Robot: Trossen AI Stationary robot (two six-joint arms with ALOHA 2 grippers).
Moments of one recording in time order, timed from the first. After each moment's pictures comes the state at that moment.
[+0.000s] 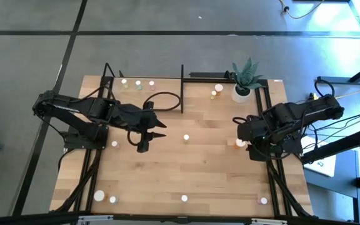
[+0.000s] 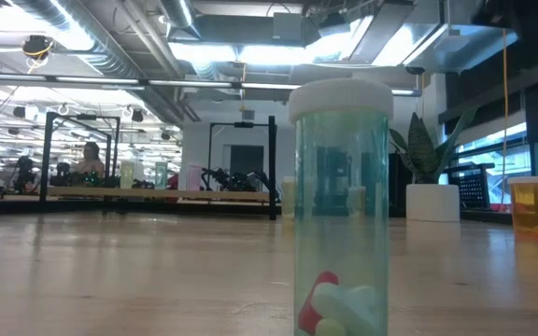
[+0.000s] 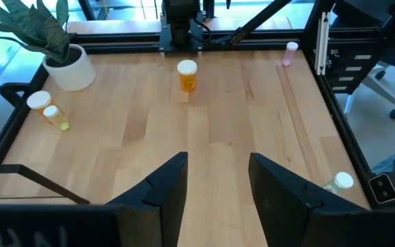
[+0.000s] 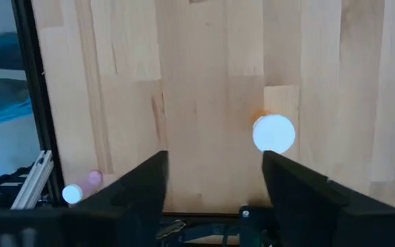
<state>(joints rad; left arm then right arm) -0.21 1.25 1.35 -0.68 -0.18 -0.12 0.32 1.19 1.30 -1.44 -0.08 0.41</state>
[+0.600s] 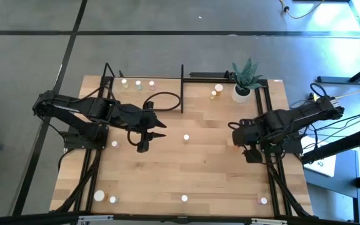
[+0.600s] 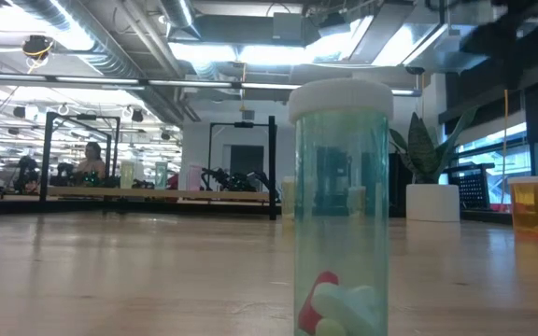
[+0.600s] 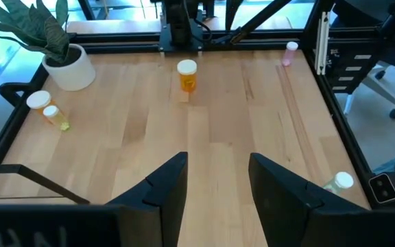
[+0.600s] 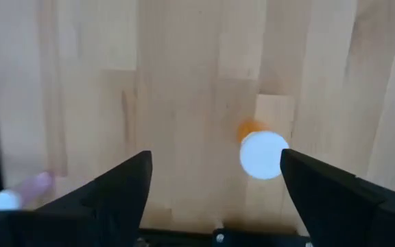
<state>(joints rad) -0.21 1.25 1.35 -0.68 -0.18 -0.12 0.31 1.19 1.10 -1.28 -0.04 0.26</state>
